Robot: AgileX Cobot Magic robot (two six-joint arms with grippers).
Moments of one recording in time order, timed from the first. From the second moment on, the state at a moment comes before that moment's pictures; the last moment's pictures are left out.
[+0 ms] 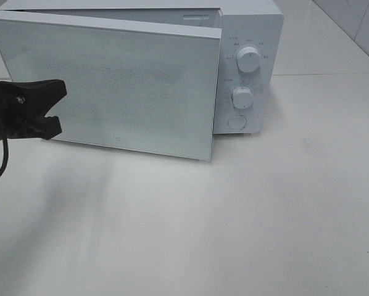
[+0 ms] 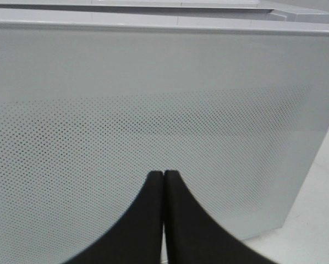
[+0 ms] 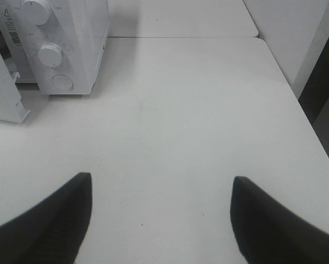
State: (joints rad) left arm -0.27 1.59 -0.40 0.41 -1.00 -0.26; right arm 0.08 0.00 -0.50 -0.13 0.97 0.11
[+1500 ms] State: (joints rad) left arm -0.71 1.94 -0.96 -0.11 -0.85 -0.08; right arm 0.08 0.00 -0.50 -0.13 0.97 0.11
